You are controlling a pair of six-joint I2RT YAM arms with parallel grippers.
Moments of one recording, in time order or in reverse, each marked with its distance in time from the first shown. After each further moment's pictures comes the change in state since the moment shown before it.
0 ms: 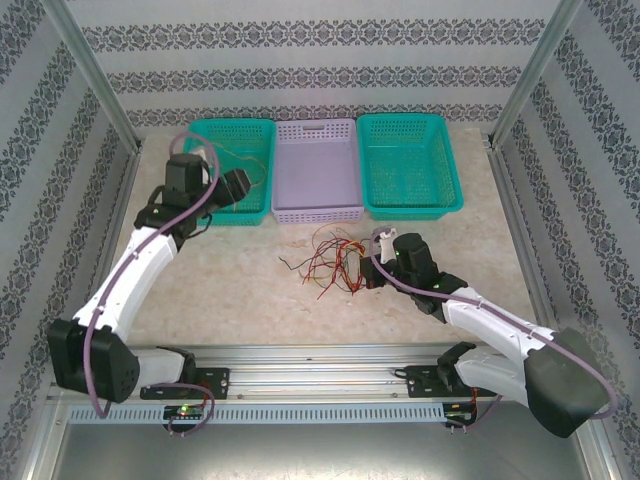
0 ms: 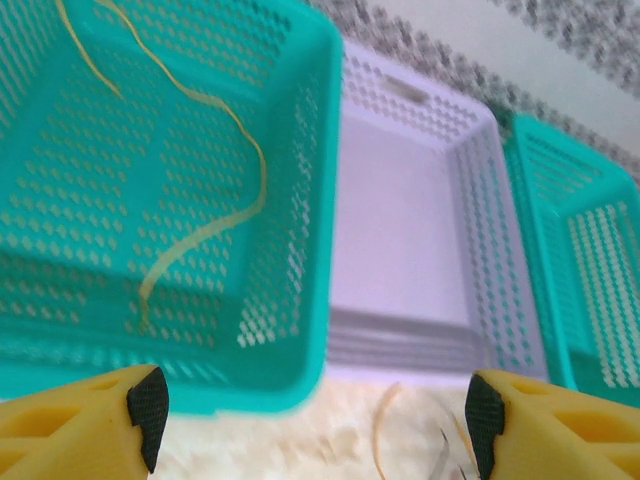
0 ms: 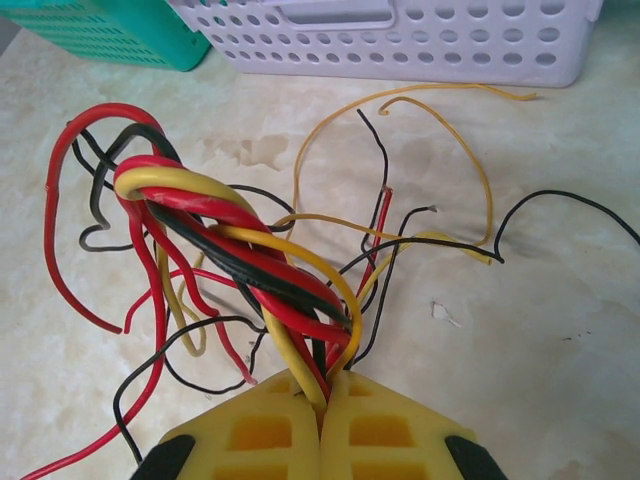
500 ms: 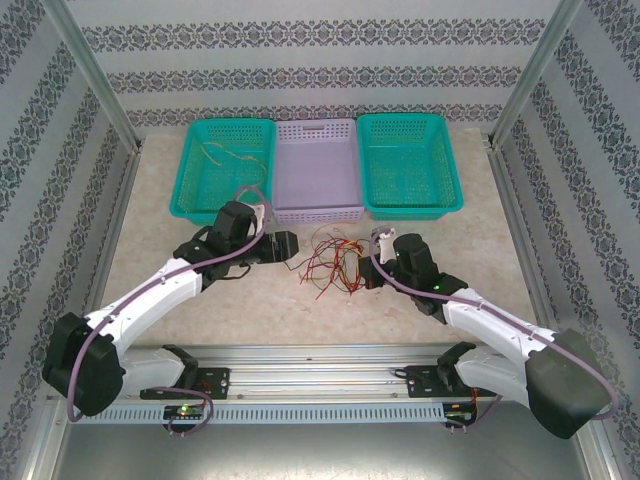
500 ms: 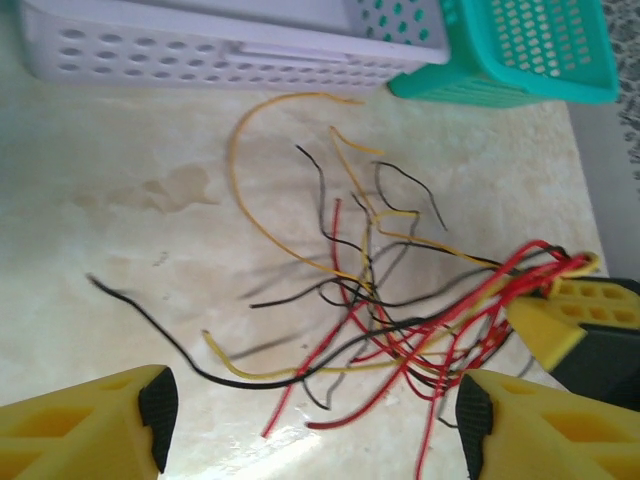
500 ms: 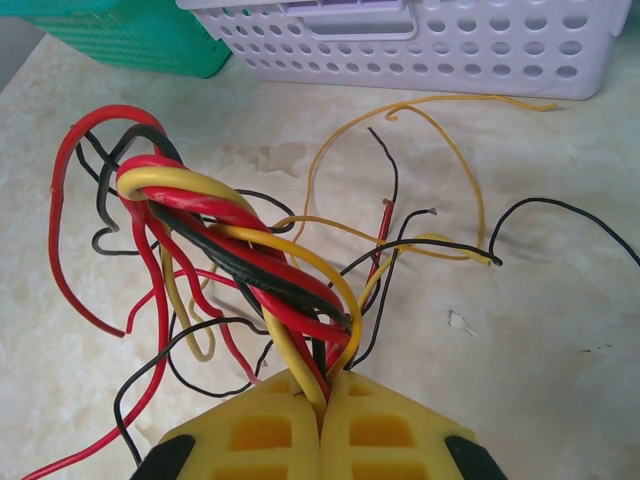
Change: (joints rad) left arm -0.321 -0.043 -0.274 0.122 0.164 -0.046; right arm 0.006 -0.007 -0.005 0.017 -0.015 0.000
